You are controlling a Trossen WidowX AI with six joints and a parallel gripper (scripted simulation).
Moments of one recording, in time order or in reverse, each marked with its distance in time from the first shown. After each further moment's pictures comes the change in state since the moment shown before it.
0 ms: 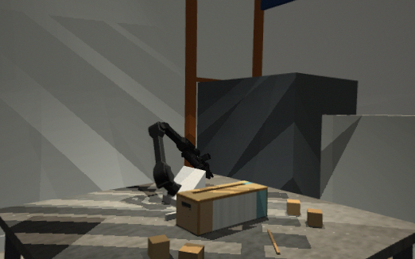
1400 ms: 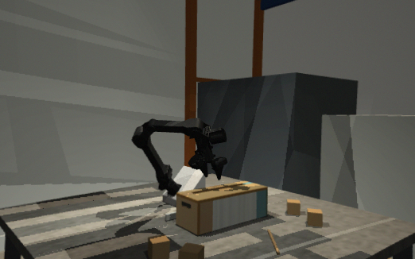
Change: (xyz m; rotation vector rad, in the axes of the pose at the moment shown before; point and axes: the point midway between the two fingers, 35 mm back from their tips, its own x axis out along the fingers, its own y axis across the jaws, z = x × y) arm 0.045 -0.451 0.118 2.264 0.688 -0.531
